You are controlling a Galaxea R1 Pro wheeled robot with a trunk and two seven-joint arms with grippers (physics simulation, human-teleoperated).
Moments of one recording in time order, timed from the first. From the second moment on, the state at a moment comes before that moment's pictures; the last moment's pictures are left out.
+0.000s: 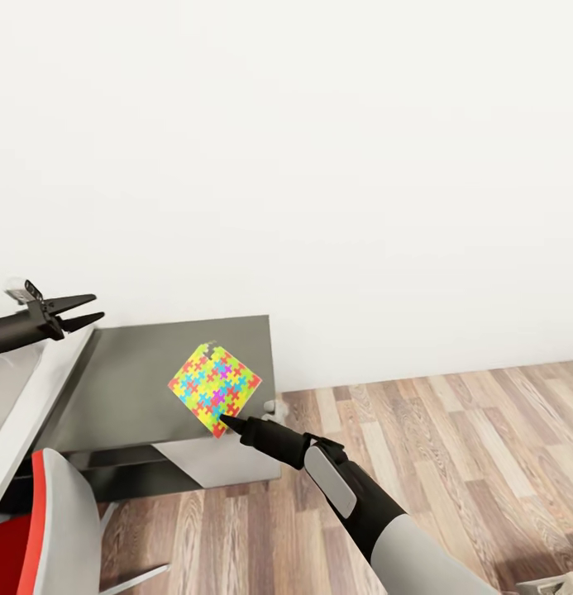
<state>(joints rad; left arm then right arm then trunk) -1.01 0.51 0.49 -0.84 -0.05 1.04 -1.57 -0.65 0.17 0.53 -0.79 -0.90 0.34 0.48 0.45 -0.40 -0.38</state>
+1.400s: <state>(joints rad) -0.89 0.53 0.49 -0.84 -0.04 1.02 -1.57 -0.59 0.17 0.53 -0.88 -0.90 0.33 0.43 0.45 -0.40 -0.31</state>
